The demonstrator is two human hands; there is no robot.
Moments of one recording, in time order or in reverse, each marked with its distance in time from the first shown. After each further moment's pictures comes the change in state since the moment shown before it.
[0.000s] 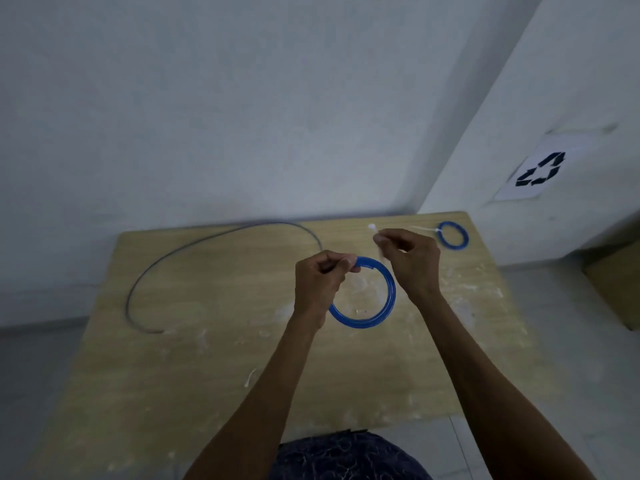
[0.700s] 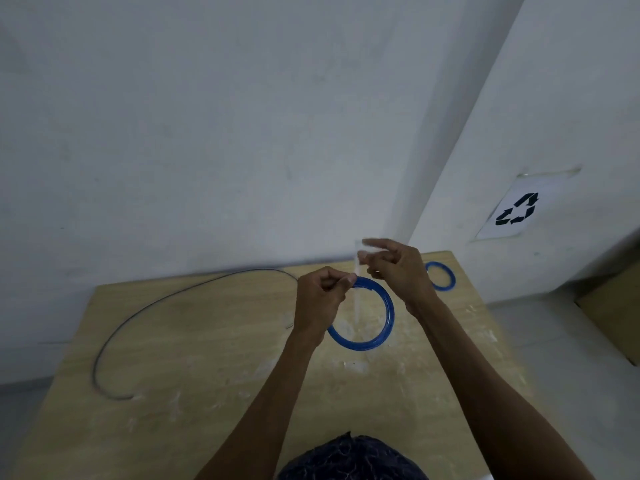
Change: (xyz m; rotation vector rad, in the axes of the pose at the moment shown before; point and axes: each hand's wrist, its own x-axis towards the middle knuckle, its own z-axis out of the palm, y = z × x) left_hand 0.059 0.019 0.046 0.131 -0.030 0.086; right_hand 0.066 -0.027 -0.025 0.182 -0.216 0.104
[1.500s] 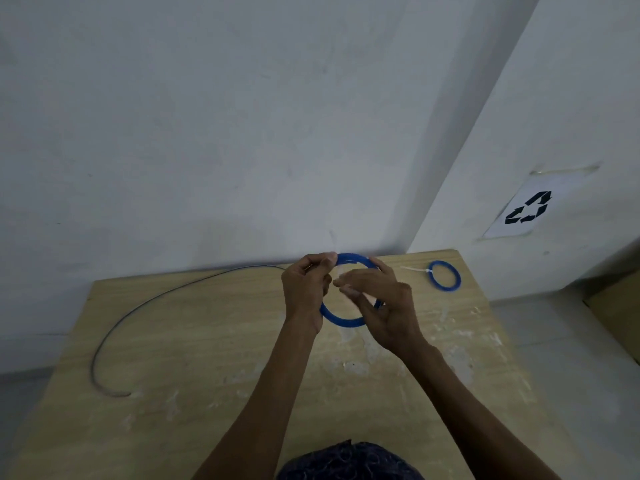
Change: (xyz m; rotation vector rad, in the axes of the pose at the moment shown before) left_hand 0.024 0.018 0.002 -0.388 0.221 -0.205; right_hand -0.024 0.033 0.023 -0.331 0.020 -0.692
